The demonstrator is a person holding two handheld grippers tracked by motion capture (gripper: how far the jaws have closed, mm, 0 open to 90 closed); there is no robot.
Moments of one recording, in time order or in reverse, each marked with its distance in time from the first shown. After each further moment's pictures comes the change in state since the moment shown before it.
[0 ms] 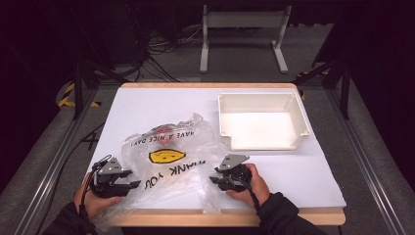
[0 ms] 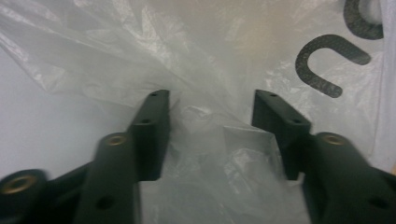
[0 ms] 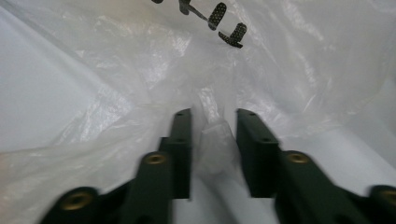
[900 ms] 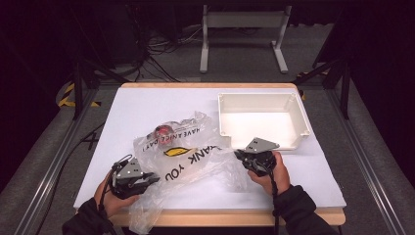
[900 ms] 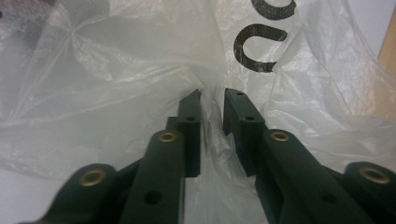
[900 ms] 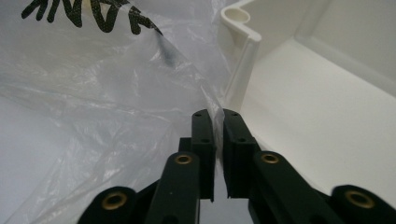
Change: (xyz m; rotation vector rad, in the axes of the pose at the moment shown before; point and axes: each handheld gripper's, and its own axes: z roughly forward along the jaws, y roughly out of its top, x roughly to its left) left arm -0.041 0.037 0.005 -0.118 -0.081 0.140; right arm -0.048 -0.003 -0.051 -0.107 -0.230 0.073
